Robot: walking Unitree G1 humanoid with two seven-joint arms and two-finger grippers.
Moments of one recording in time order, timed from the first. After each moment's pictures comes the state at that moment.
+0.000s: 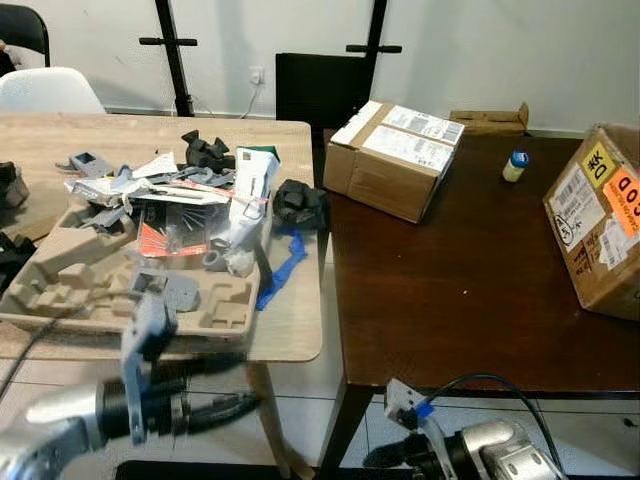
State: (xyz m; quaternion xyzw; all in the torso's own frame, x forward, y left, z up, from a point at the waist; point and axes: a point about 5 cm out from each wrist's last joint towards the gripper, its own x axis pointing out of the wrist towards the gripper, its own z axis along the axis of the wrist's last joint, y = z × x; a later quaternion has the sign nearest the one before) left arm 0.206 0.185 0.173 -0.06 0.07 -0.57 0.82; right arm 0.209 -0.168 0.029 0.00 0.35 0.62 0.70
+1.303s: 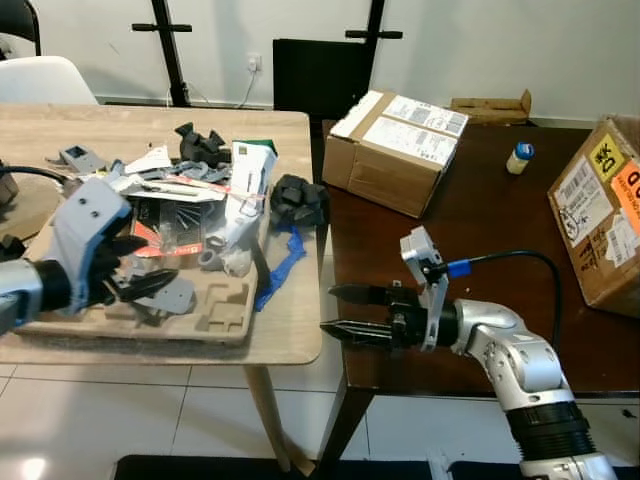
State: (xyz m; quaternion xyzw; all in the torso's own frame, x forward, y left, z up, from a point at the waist) left arm 0.269 0.272 0.231 0.22 0.12 -0.34 0.91; right arm 0.286 -0.138 0.166 0.05 0.06 0.62 0.78
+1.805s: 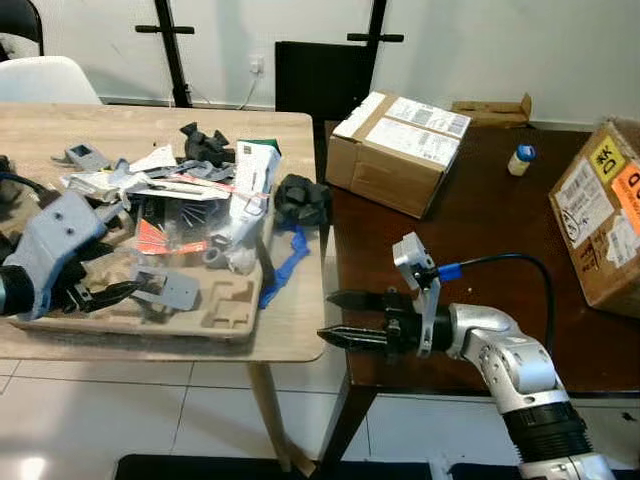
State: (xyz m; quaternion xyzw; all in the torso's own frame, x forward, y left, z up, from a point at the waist) left arm 0.279 0.302 0.224 0.36 0.12 -0.30 0.88; right arm 0.286 -0.136 0.158 0.04 0.08 0.62 0.78
